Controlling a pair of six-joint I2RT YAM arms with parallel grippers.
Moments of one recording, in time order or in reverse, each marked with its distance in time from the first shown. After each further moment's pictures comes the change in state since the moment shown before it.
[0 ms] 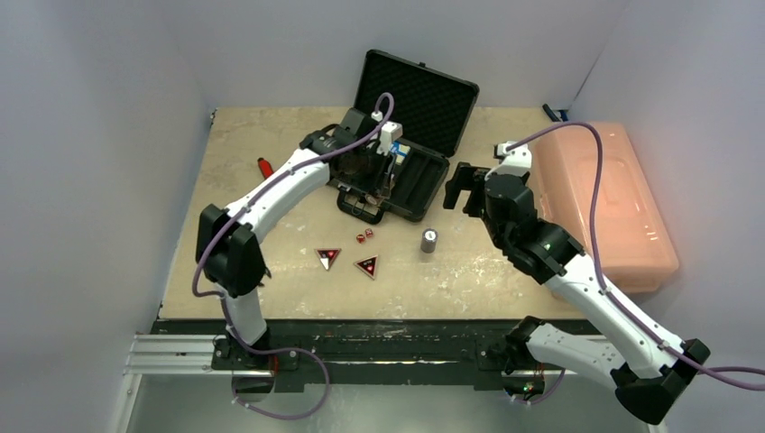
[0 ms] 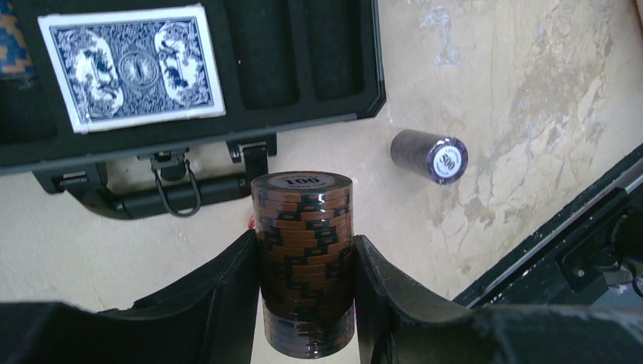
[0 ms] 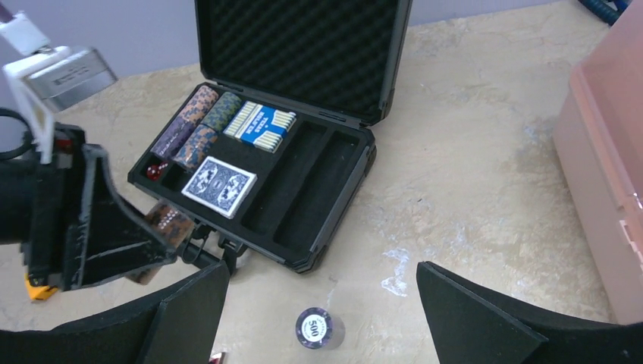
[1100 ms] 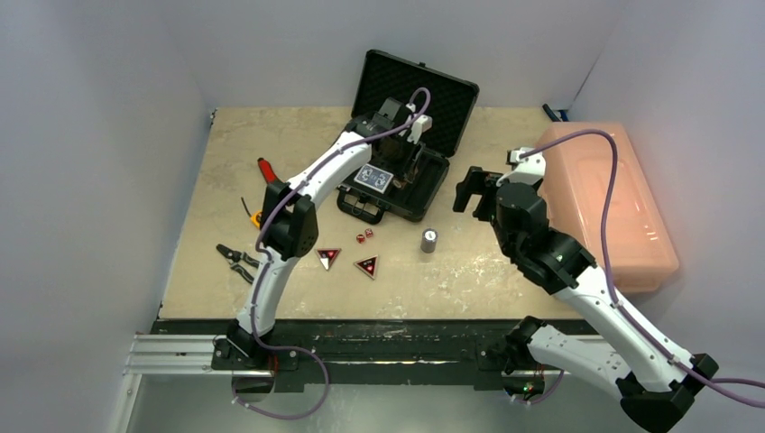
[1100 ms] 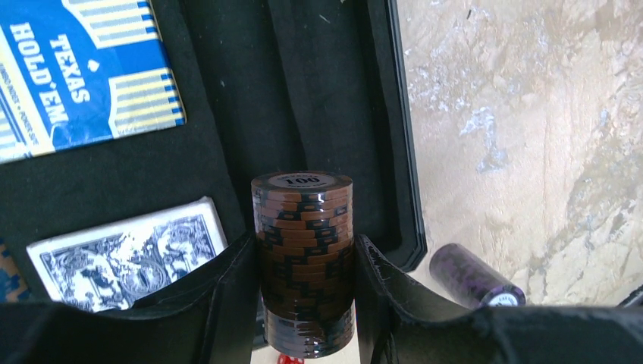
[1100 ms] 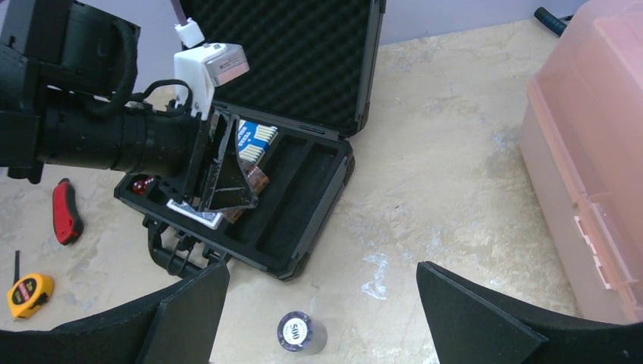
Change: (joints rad) left arm -0.016 0.535 0.573 -0.070 -0.011 0.090; right arm 0.000 -0.087 -0.032 -0.012 0.061 -0.021
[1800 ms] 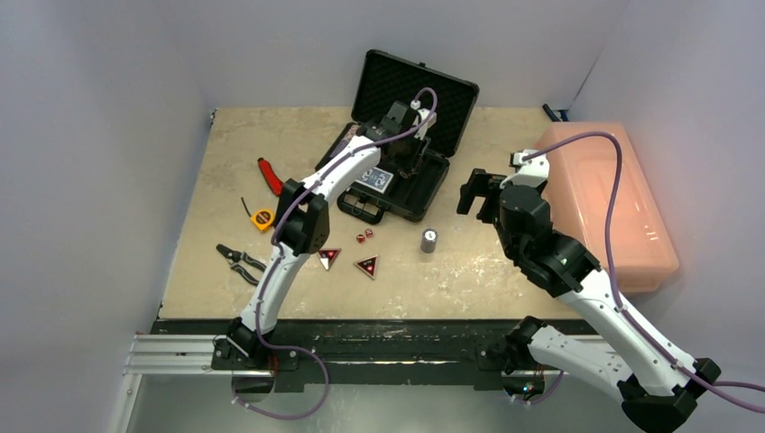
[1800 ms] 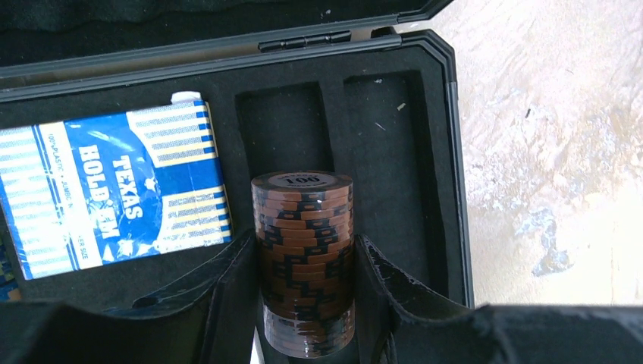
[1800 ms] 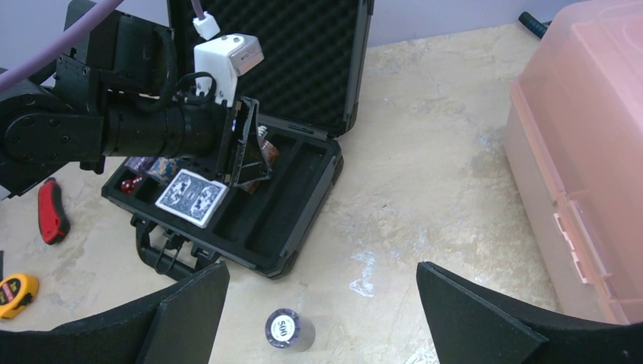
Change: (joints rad) left arm -0.004 0.163 0.140 0.131 -0.102 0.002; right arm 0.000 -0.024 0.000 -0.027 0.018 -0.015
